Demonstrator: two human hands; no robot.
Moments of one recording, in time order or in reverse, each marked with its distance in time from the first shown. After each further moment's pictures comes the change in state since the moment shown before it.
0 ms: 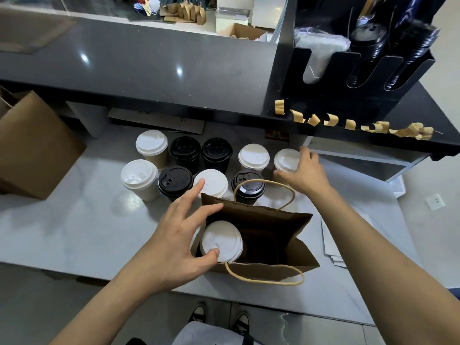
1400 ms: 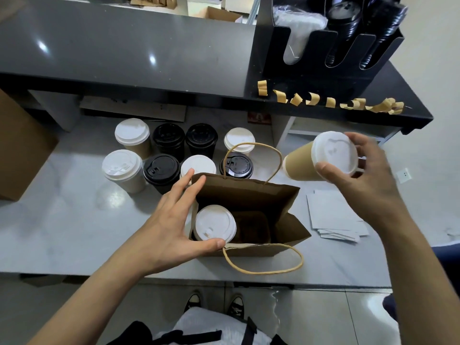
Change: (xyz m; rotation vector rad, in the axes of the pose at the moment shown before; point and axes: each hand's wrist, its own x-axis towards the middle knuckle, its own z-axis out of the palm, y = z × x) left_hand 0.003 -0.012 0.000 -0.061 -0.139 -0.028; right_hand -0.168 0.025 -0.094 0.470 0.316 -0.101
